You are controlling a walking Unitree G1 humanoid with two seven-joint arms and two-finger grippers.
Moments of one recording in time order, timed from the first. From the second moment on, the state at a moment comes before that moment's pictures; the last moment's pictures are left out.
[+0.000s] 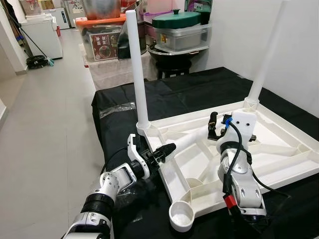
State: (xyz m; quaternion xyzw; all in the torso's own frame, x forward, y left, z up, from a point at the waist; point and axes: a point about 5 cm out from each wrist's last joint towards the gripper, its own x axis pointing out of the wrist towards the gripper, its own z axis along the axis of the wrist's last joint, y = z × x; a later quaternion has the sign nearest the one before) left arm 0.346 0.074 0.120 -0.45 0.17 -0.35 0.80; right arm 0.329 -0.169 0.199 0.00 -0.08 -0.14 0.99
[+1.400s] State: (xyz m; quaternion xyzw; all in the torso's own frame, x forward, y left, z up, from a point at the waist) left arm 0.307 0.116 0.186 -0.43 0.00 -0.45 0.78; right arm 0.340 -0.146 0.183 0.55 0.07 0.10 0.82
